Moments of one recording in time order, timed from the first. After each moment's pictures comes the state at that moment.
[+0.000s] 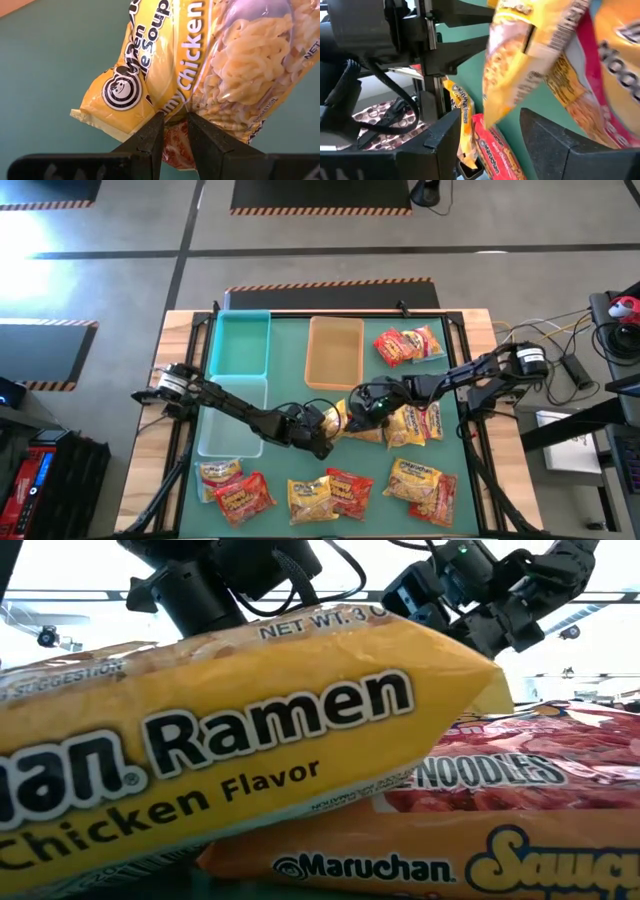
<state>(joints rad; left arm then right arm) -0.30 1.97 1.12 -0.20 -0.41 -0.98 0.02 1.57 0.66 0.34 -0.43 1.43</state>
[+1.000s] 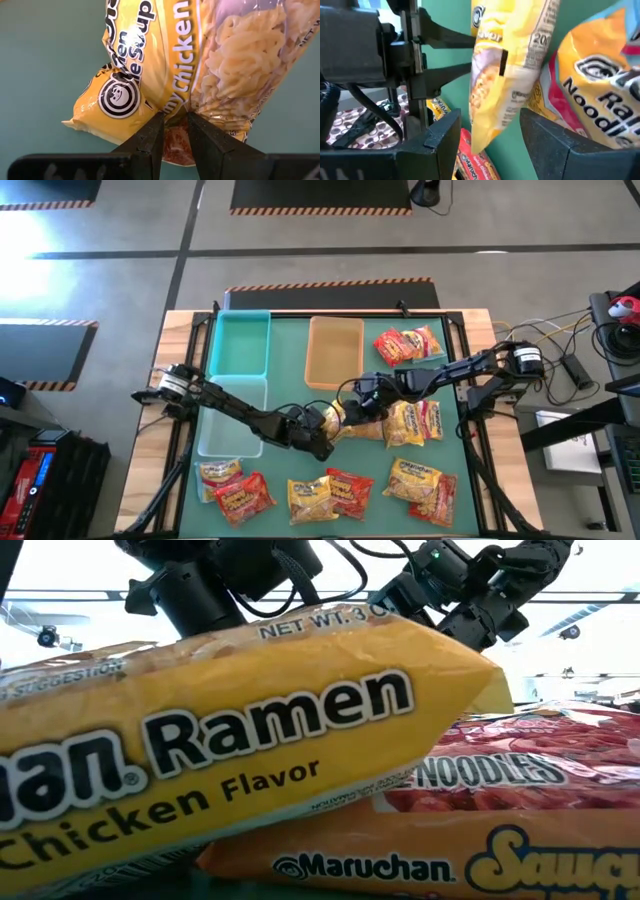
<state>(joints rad) -0.31 1.97 1.12 -0.18 -0.40 -0.99 -0.02 1.58 0.77 0.09 -0.39 1.30</state>
